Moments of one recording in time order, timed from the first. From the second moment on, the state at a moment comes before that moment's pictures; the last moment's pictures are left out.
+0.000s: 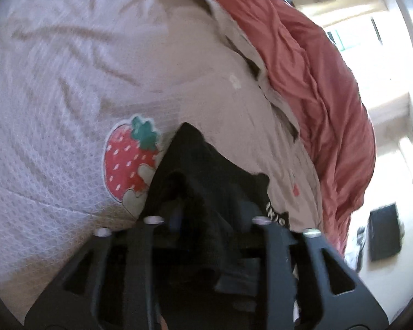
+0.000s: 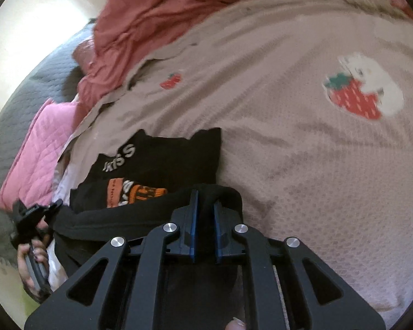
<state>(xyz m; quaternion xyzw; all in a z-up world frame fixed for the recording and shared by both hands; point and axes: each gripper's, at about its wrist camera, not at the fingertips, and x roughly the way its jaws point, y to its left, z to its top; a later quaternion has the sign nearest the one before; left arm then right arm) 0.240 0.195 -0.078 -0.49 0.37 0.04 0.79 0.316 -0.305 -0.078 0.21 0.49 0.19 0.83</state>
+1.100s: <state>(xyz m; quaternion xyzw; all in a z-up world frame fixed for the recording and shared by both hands) 0.167 0.159 -0.031 -0.27 0.27 0.05 0.92 0.203 -0.105 -0.070 -0.39 0.29 0.26 0.83</state>
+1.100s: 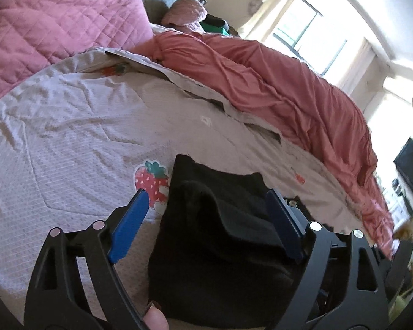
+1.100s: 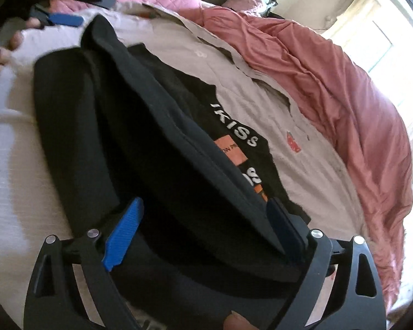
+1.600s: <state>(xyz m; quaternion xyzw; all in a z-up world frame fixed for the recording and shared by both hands) 0.164 0.167 -0.034 -0.28 0.27 0.07 0.92 0.275 -0.116 -0.051 -0.22 0.36 0.25 0.87</state>
